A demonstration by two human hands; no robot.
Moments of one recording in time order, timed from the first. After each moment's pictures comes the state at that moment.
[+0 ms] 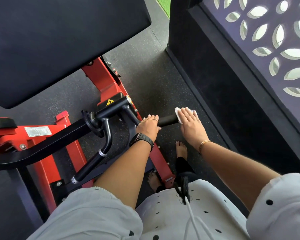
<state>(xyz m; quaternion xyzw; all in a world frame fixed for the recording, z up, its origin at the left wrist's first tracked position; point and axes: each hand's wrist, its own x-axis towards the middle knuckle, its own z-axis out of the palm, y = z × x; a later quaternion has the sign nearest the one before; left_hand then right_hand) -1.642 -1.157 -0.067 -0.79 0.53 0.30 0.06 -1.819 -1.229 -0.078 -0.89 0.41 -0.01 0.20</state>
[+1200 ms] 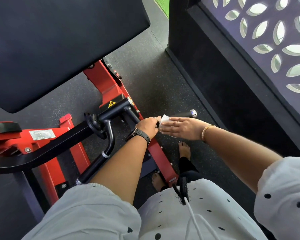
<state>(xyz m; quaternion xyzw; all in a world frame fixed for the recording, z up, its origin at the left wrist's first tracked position) -1.626 -1.161 -0.047 -0.76 0.57 0.30 0.06 -1.811 -1.262 -0.090 -0.99 -0.11 0.09 -0.08</state>
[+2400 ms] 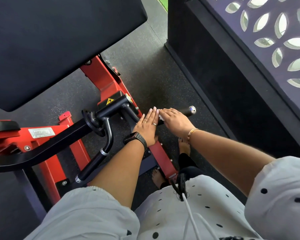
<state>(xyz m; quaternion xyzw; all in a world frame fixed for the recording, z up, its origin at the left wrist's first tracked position) -1.635 -1.135 -0.063 -0.71 0.65 0.21 0.20 -1.768 -1.233 -0.074 -0.93 0.28 0.07 0.24</state>
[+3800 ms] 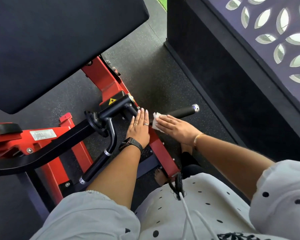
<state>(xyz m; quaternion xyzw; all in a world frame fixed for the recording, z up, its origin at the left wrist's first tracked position) -1.613 -1.111 -0.067 -0.79 0.57 0.19 0.14 -1.791 -1.209 -0.082 -0.99 0.09 0.00 0.14</state>
